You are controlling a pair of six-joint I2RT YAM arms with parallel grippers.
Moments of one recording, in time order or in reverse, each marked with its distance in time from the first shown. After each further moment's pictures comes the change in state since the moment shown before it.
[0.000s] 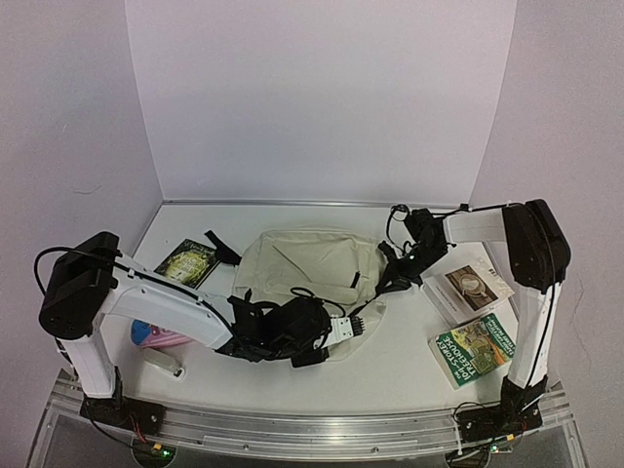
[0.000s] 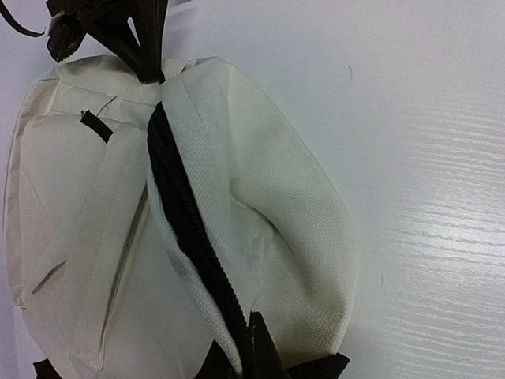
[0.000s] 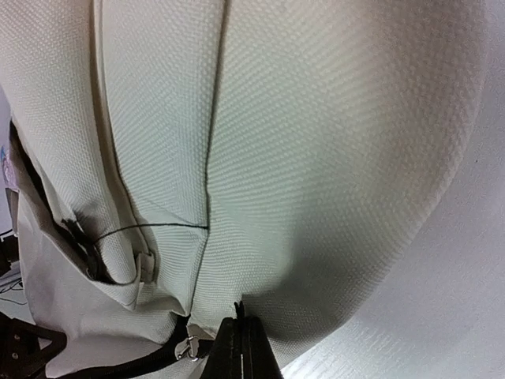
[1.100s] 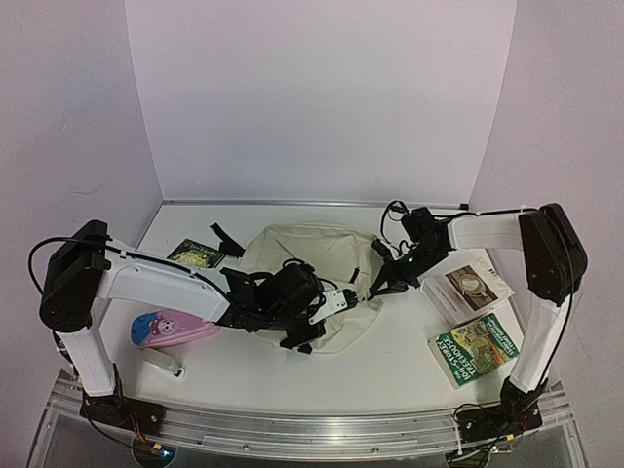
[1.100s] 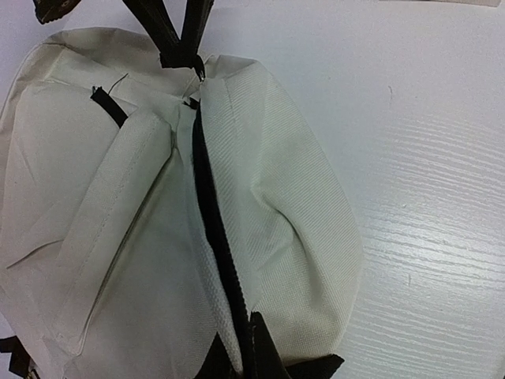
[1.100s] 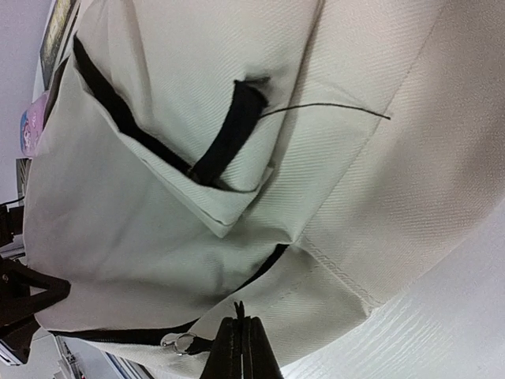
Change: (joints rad) left arm 0.125 -0.015 0.080 -0.107 0.159 -0.054; right arm 0.075 -0.148 -0.120 0.066 -0.011 0.012
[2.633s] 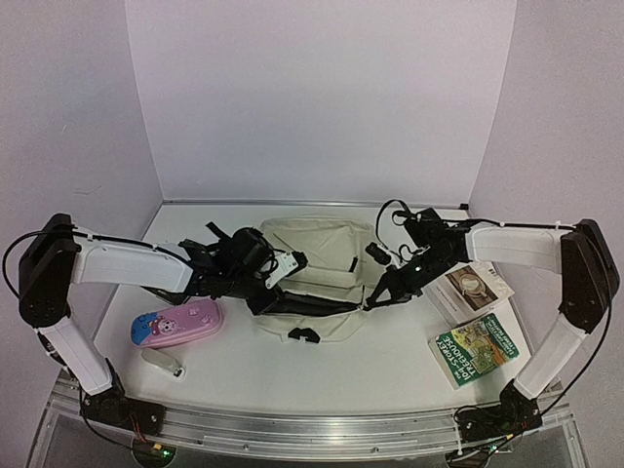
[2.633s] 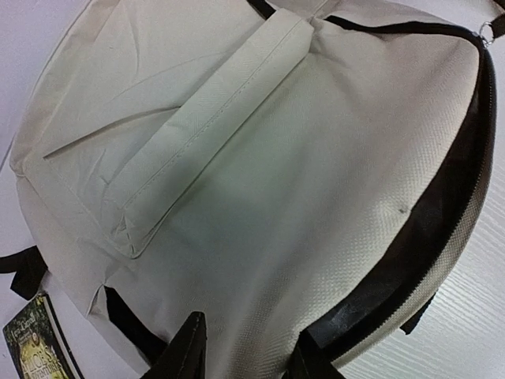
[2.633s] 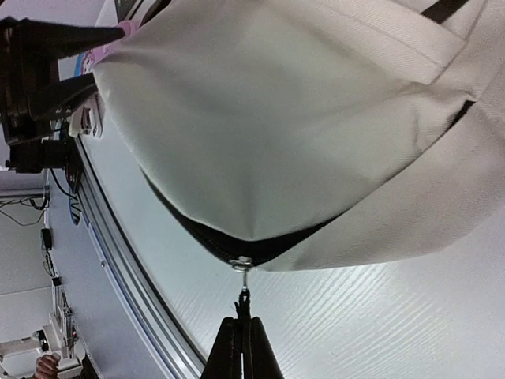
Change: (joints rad) left arm 0.259 -0.153 -0.128 -0.024 0.049 -0.031; right arm 0.117 -0.254 -0.152 -0.037 -0.083 -0.043
